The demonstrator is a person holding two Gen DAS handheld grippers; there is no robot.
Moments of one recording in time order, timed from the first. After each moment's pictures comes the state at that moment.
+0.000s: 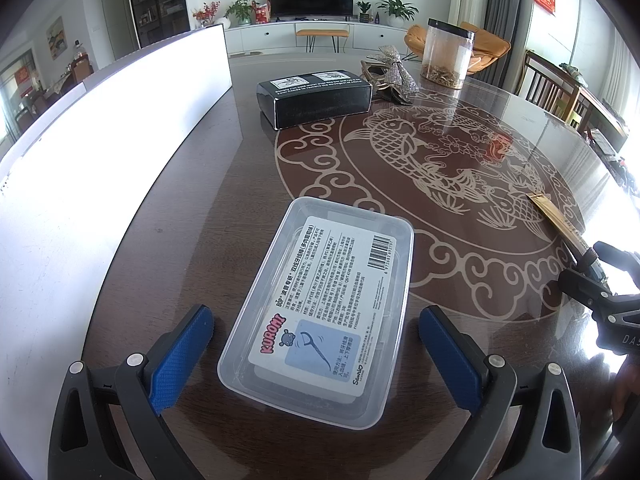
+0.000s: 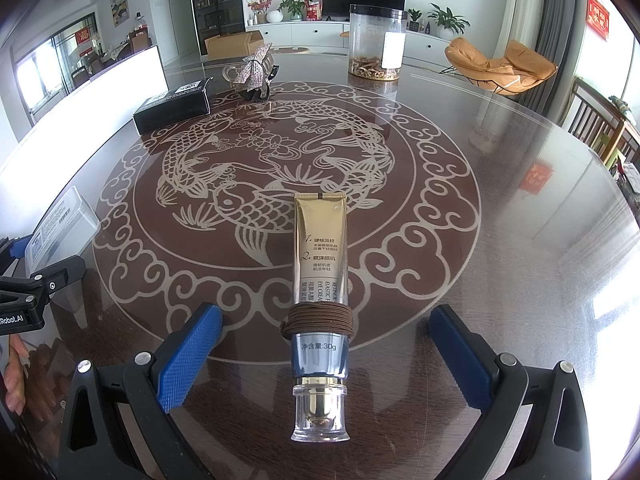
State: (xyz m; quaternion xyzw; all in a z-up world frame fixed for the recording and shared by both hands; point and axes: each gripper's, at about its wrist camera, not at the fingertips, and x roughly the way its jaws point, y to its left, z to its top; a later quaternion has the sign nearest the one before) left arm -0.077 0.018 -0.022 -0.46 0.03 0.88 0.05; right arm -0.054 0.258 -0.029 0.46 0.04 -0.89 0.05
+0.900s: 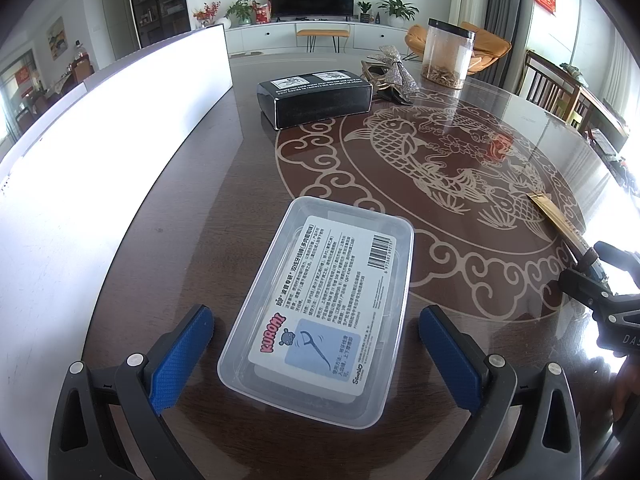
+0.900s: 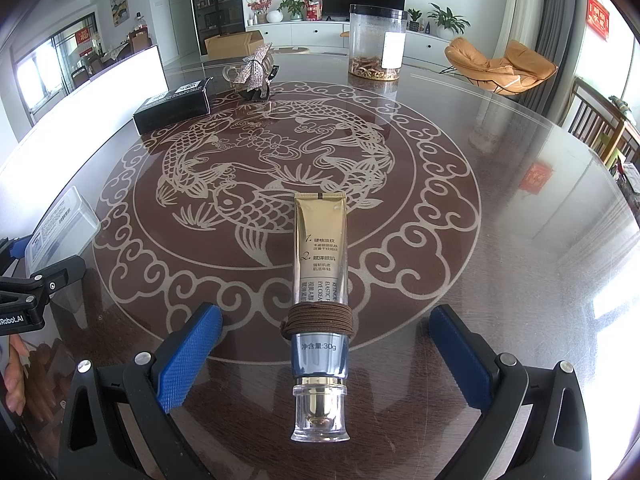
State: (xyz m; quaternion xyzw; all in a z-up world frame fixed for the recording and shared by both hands) left arm -0.079 0.021 -0.021 -0.46 0.03 0.88 0.05; right arm -0.054 0.258 -0.029 0.46 0.04 -0.89 0.05
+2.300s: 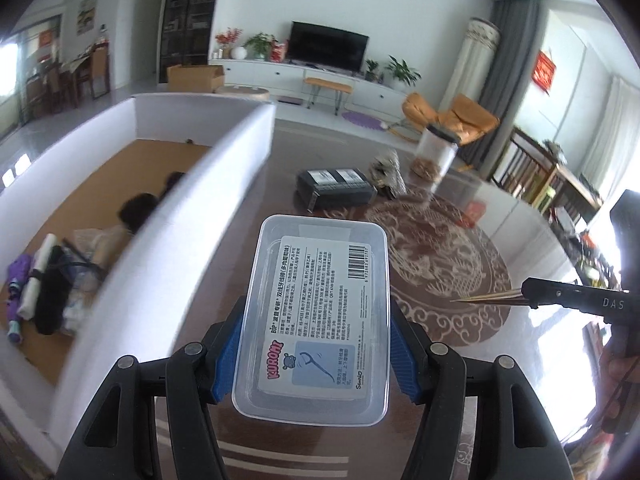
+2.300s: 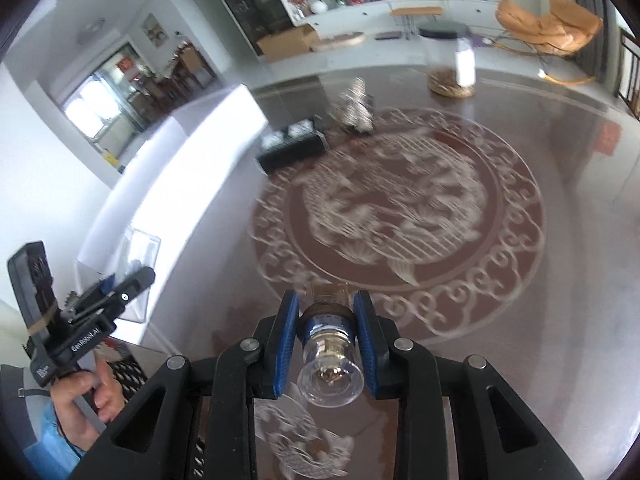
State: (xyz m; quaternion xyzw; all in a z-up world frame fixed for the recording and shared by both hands) left arm -0.022 -0.061 0.087 -0.38 -0.09 0.92 0.07; right arm -0.039 0.223 0.082 0.49 -0.09 -0.85 0.19
